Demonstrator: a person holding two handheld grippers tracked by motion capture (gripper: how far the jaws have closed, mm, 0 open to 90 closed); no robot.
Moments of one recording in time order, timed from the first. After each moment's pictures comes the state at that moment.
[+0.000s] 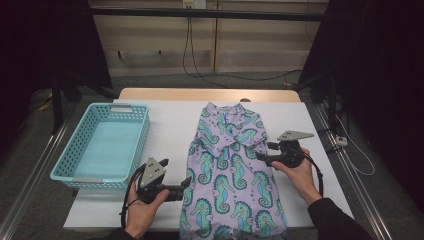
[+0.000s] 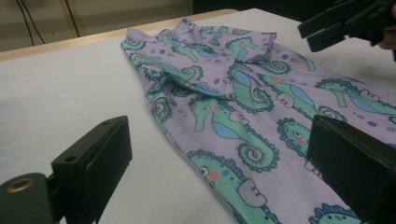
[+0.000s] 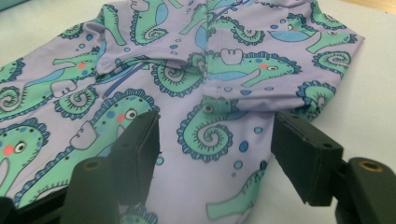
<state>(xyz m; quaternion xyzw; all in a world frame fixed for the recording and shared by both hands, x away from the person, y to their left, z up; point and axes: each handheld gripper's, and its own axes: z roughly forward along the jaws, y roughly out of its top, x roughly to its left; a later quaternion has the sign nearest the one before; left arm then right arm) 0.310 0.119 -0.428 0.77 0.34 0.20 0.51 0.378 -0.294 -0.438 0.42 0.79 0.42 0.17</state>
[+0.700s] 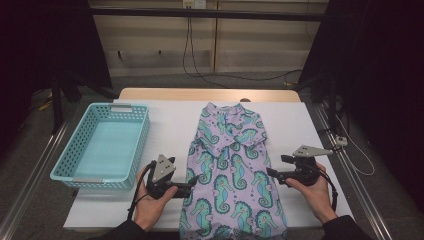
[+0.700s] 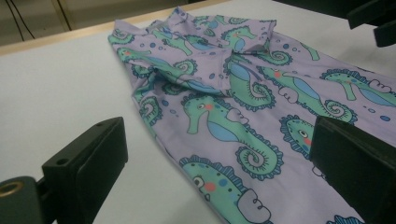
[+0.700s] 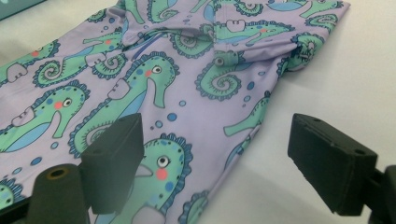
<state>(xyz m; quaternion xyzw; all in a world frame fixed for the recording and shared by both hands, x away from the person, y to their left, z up) 0.320 0.103 -0.435 0.78 0.33 0.20 0.49 0.325 -0.316 -0.437 0.44 0.77 0.43 0.16</state>
